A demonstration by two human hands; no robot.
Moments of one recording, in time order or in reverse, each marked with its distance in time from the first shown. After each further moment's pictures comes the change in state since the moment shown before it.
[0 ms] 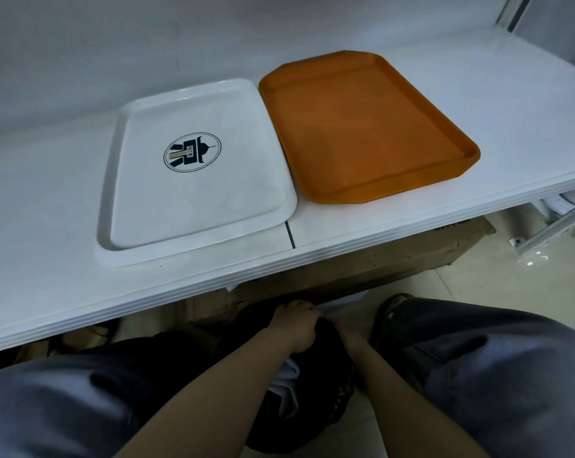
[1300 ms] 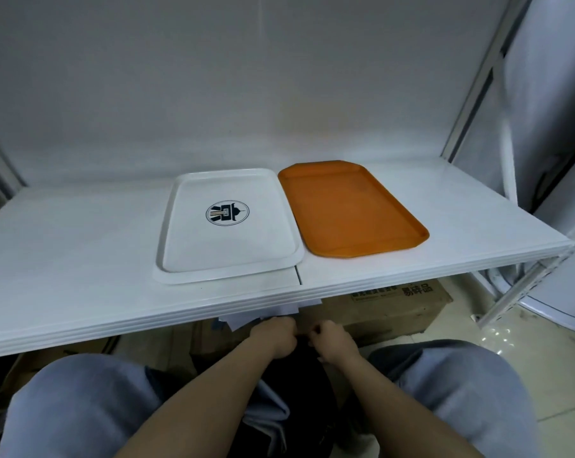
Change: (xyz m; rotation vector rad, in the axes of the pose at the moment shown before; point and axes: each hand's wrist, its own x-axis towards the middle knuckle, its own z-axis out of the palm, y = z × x) left_hand -0.088 0.002 -0.065 -0.230 0.160 -0.182; right_hand -0.089 -0.093 0.001 -0.535 0.255 -0.261
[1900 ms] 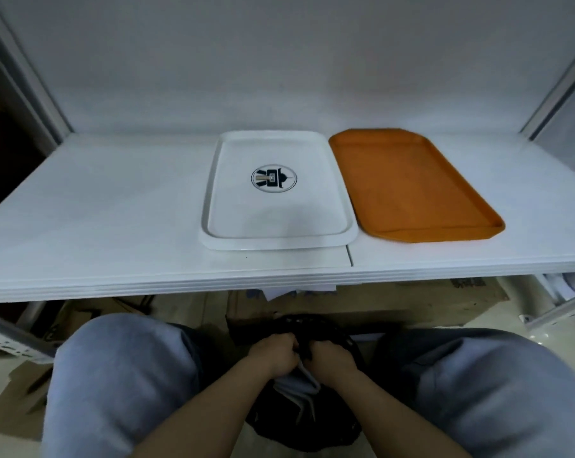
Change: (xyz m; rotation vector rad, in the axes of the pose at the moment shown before) left_hand -0.026 -0.080 0.057 -0.256 -0.105 -0.082; right_hand 0.000 -0.018 0.092 -0.477 -0.320 -0.137
